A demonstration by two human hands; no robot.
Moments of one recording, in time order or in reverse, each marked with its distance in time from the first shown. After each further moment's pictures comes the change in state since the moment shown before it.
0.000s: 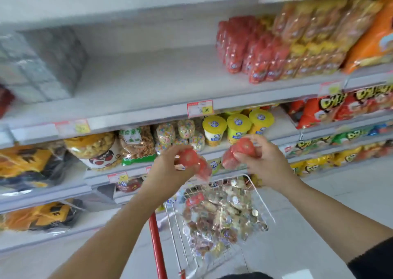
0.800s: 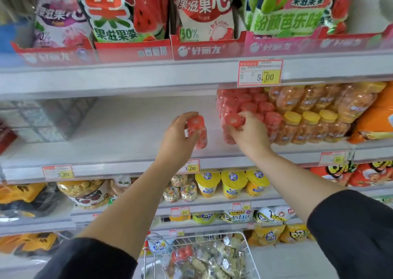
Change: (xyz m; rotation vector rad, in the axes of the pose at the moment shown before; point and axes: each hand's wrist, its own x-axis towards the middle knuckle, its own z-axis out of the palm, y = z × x) left_hand 0.170 0.115 0.004 0.024 0.359 0.188; right_hand 0.205 -0.082 -0.047 -0.272 0.227 -0.220
